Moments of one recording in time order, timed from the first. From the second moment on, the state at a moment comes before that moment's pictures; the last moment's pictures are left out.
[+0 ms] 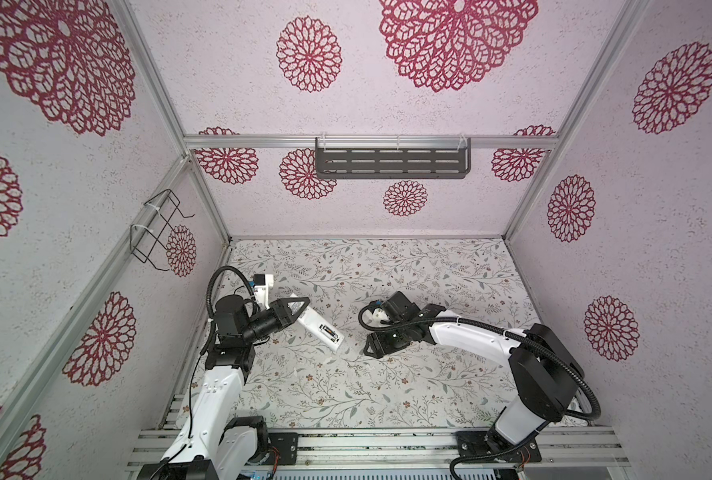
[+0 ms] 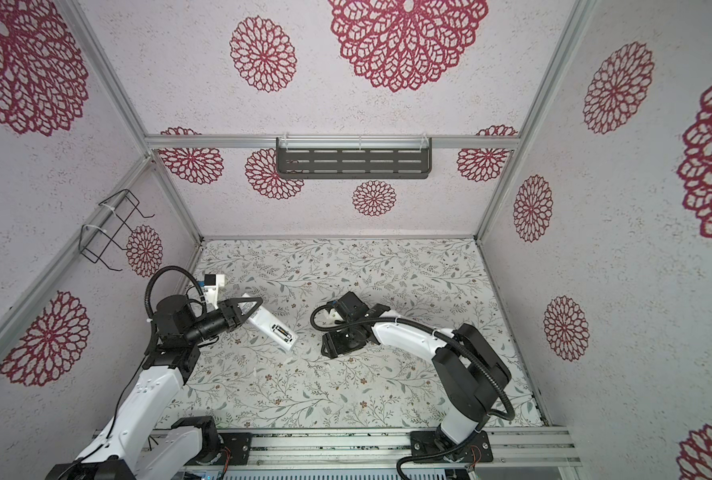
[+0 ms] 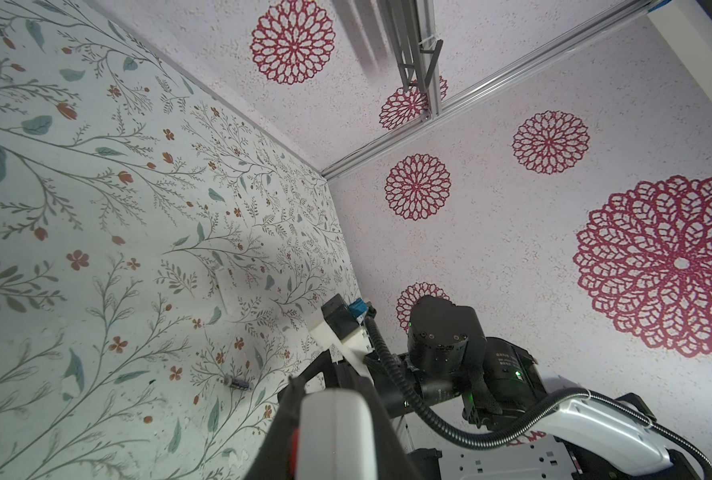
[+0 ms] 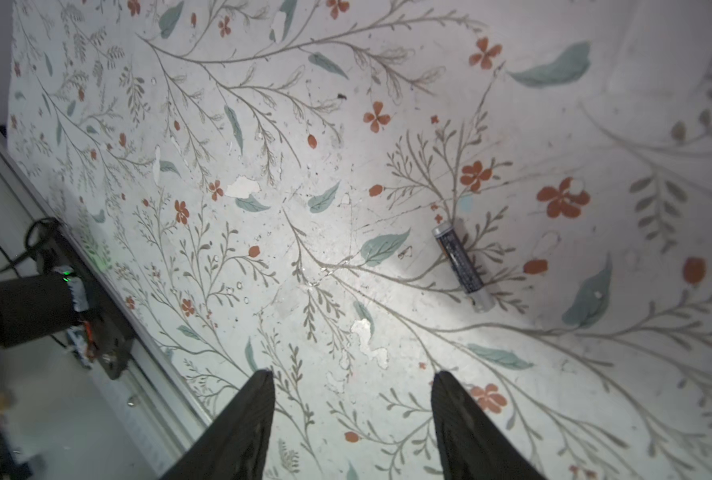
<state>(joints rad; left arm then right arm) 0.05 0.95 0.54 0.15 0.91 -0.83 0.81 1.65 1.08 -0.52 -0.35 0.48</state>
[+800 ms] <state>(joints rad) 0.08 0.84 0.54 0.15 0.90 -0.83 0.78 2.10 1.74 -0.99 -0.37 1.24</state>
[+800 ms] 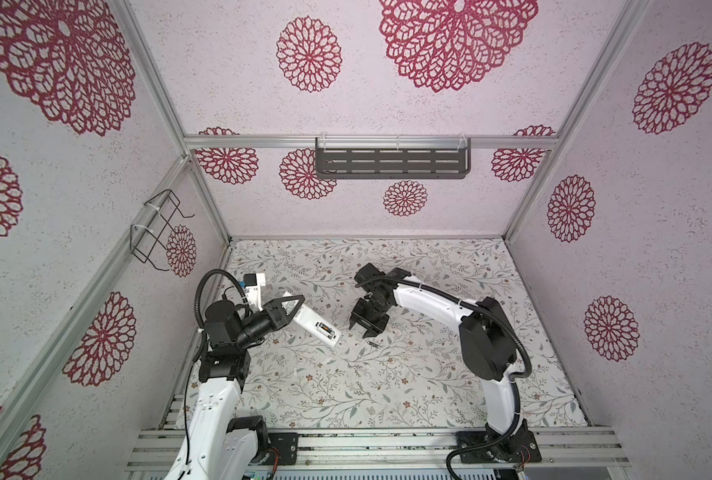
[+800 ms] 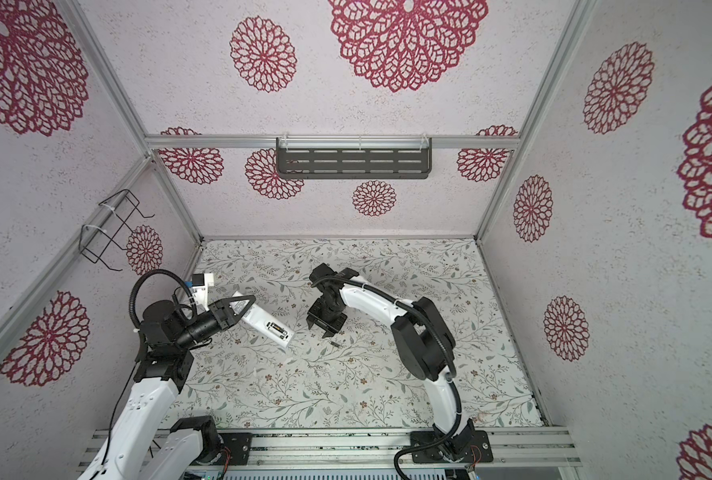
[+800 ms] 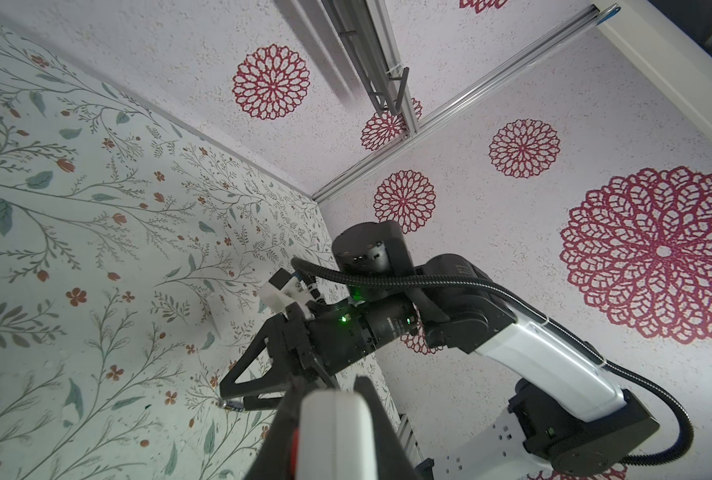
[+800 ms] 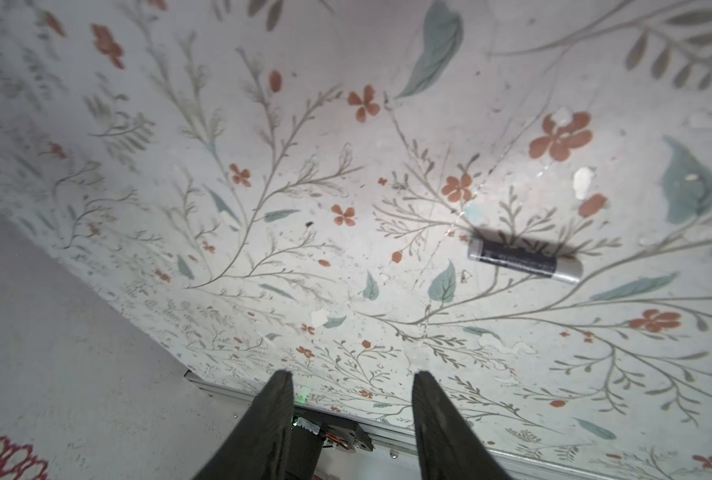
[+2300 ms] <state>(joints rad) 0.01 0.81 0.54 0.13 0.88 -0.80 0.75 1.99 1.39 -0.79 -0.34 1.58</state>
